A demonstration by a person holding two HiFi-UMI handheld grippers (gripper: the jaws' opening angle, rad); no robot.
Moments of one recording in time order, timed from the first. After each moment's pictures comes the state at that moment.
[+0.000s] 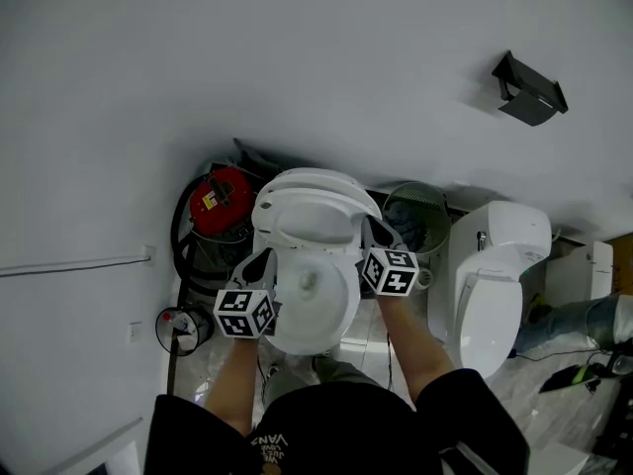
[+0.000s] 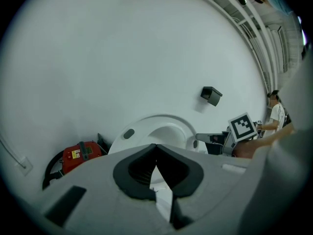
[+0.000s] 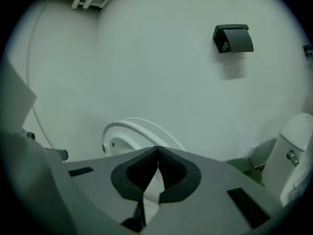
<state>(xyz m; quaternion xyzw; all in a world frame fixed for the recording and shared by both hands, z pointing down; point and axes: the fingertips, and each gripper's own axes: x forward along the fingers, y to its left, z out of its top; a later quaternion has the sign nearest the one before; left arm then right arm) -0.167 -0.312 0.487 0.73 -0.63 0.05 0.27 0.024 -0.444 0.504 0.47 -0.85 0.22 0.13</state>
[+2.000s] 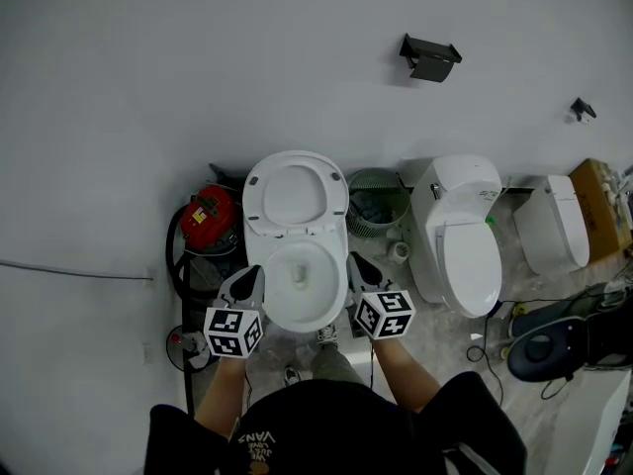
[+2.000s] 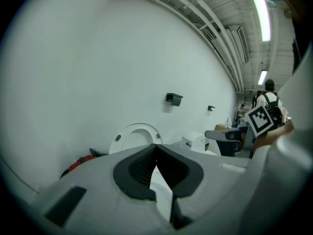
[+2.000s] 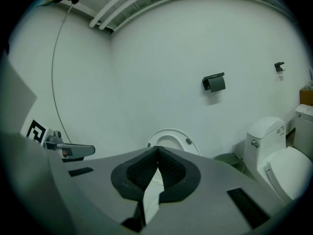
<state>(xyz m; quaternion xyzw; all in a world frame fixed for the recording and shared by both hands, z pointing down) -0.155 -0.124 0.389 0.82 -0.54 0.08 0.16 0.042 -0.158 0.387 0.51 -0.84 0.18 0.05</state>
